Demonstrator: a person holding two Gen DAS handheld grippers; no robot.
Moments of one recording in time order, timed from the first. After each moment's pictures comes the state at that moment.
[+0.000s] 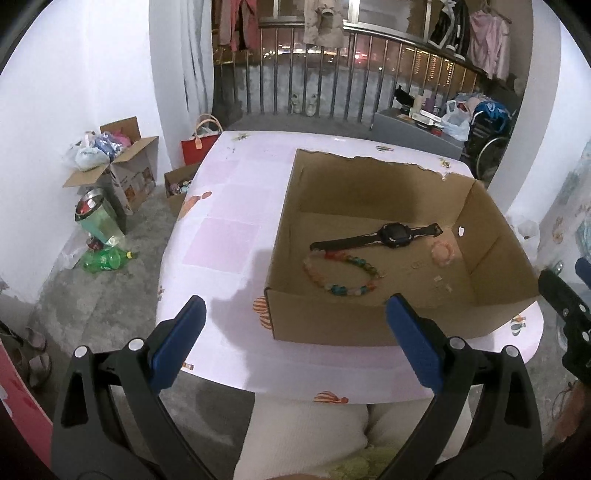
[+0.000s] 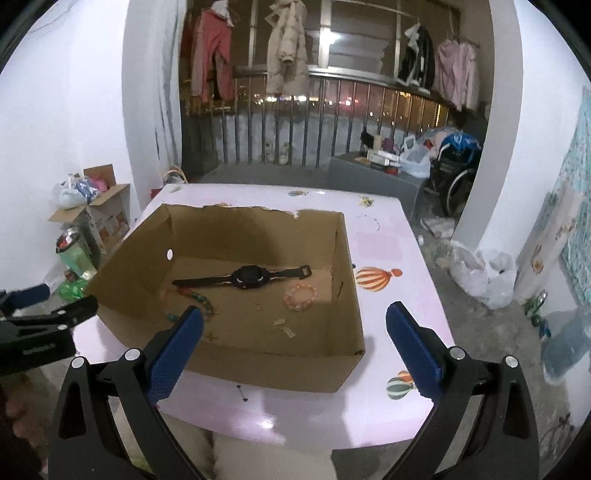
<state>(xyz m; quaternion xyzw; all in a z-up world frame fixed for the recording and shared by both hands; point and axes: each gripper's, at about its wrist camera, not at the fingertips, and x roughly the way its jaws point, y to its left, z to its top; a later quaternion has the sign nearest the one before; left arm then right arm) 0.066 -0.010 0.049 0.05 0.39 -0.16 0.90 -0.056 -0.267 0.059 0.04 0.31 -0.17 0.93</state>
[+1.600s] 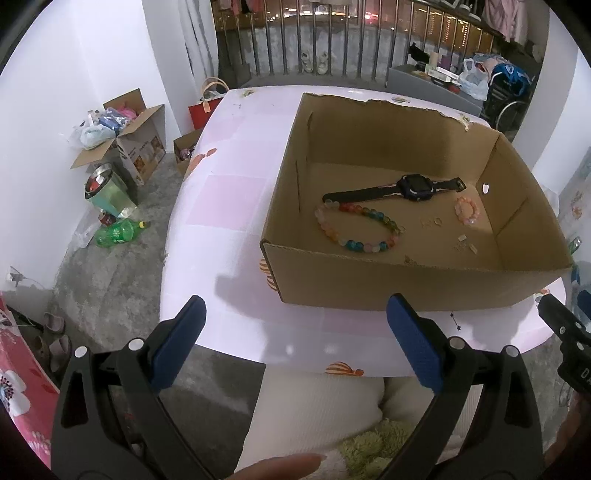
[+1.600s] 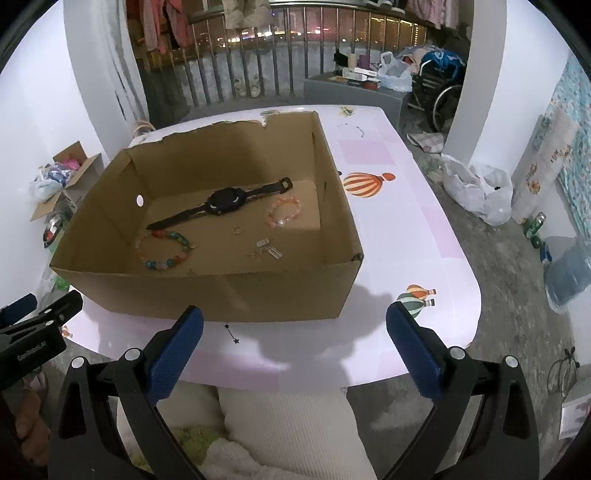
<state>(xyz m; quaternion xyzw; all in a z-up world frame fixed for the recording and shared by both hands) 0.075 -0.022 0.022 0.09 0.47 -0.13 0.87 -0.051 -0.287 0.010 0.13 0.43 -0.21 0.87</state>
